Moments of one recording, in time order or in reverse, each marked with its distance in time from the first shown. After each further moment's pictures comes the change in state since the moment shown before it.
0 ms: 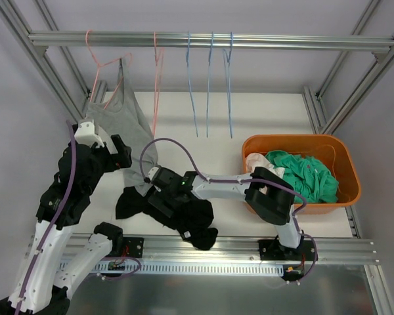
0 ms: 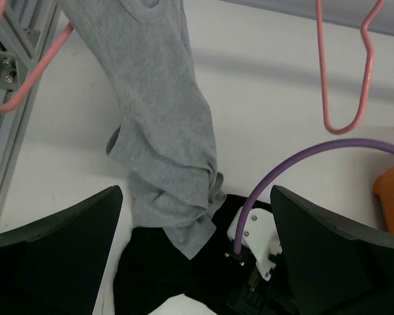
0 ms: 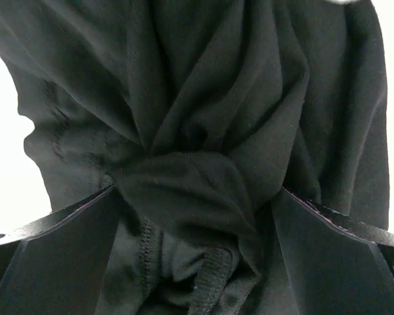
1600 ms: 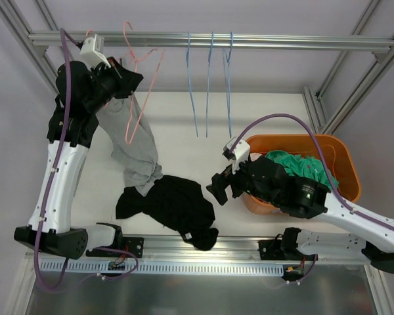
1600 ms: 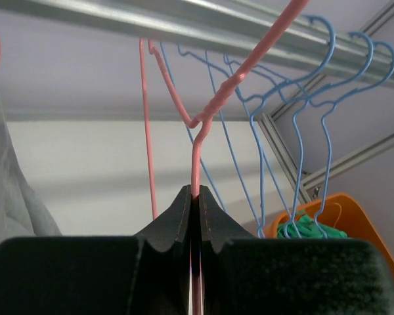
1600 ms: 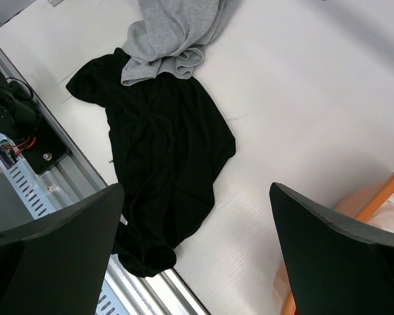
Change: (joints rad) left arm 0.151 0.561 0.518 0.304 0.511 -0.148; right arm -0.022 -1.081 -0.309 -0.134 0.180 0.087
